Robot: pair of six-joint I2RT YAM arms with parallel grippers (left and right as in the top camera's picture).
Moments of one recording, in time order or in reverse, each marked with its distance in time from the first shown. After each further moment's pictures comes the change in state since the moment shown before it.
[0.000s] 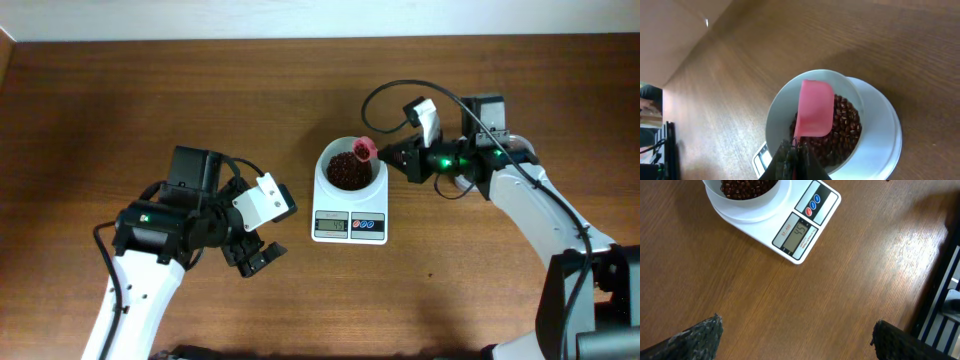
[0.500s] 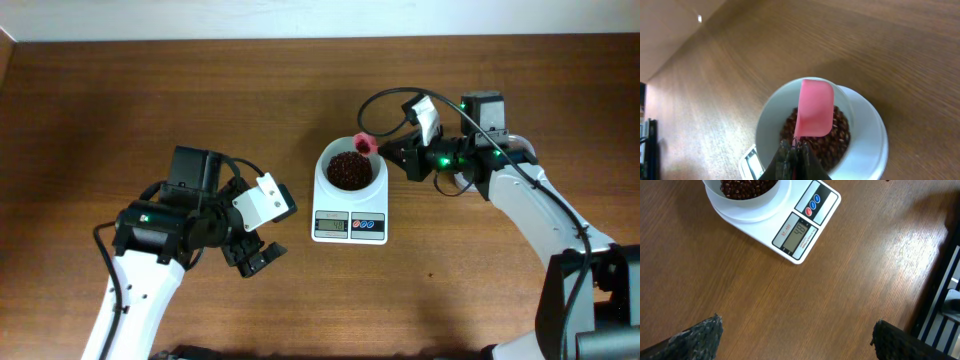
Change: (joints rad) left arm 0.000 0.000 0.000 0.000 0.000 0.000; right arm 0.005 0.001 0.000 0.038 0.024 -0.049
